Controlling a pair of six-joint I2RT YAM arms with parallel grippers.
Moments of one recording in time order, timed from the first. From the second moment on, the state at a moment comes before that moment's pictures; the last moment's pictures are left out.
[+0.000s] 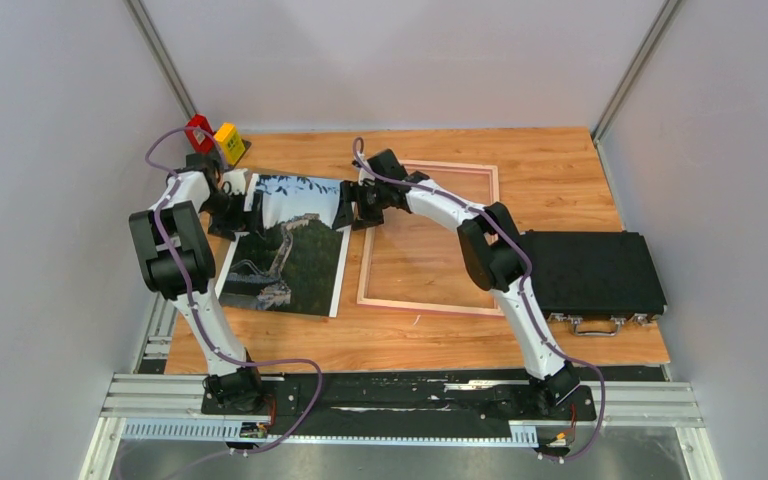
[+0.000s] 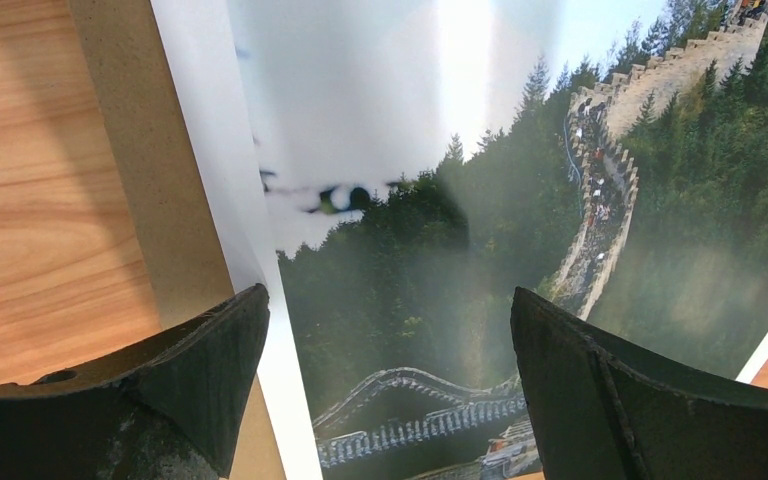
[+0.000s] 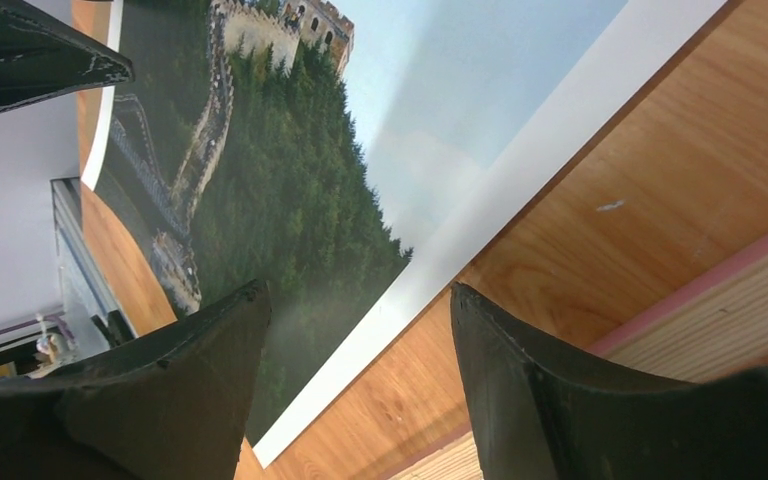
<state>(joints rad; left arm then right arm) 0.28 2.01 1.49 -0.84 0.33 0.32 0.63 2.46 2.02 -0.39 -0.54 0.48</state>
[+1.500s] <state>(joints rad) 0.28 1.93 1.34 -0.70 0.38 0.33 0.63 2.51 2.09 -0.45 -0.58 0.76</state>
